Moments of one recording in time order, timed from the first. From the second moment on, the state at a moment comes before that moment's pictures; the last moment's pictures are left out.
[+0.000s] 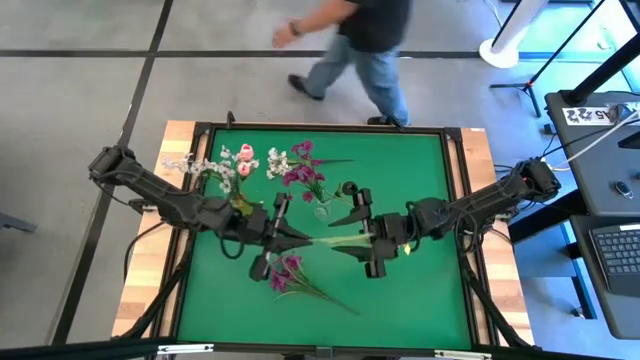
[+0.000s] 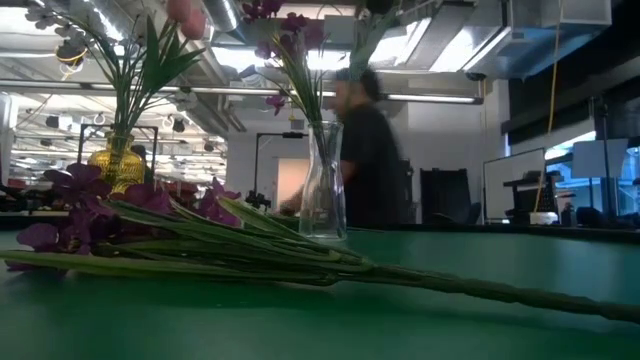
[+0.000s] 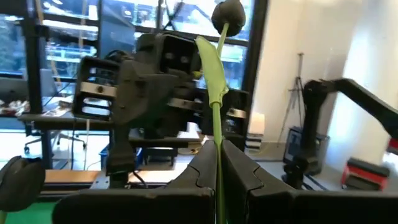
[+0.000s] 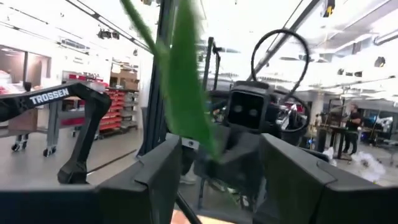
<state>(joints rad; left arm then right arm) -0.40 1.30 0.95 0.50 -0.27 -0.08 0.36 1.46 1.01 0.82 0.11 -0.17</state>
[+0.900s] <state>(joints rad) -0.38 1.36 0.95 0.56 -0.25 -0.13 0.37 1.46 1.01 0.78 0.11 -0.16</state>
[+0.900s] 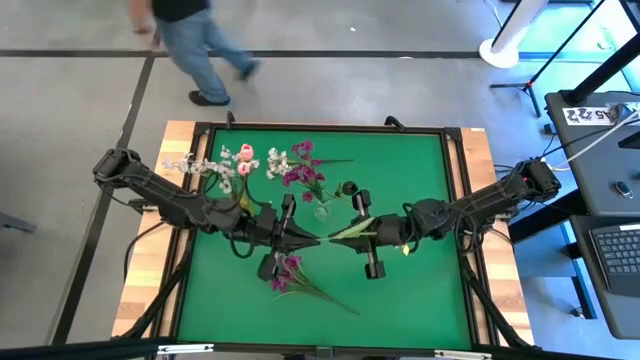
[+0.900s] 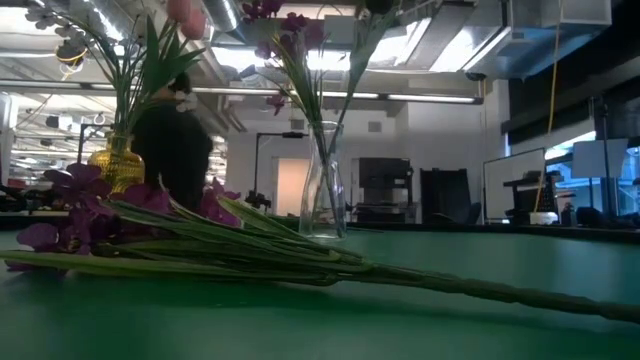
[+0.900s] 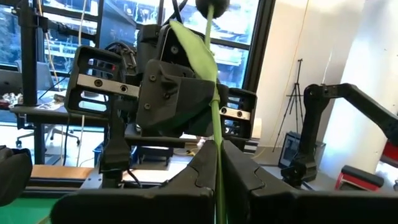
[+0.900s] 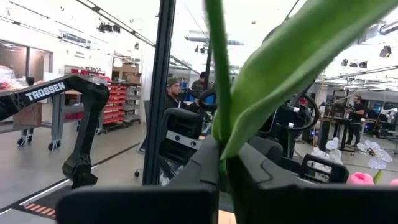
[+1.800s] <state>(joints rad) -0.68 1.09 0.95 0.33 -0.87 0.06 0.37 1.43 1.08 0.38 0.39 -0.17</state>
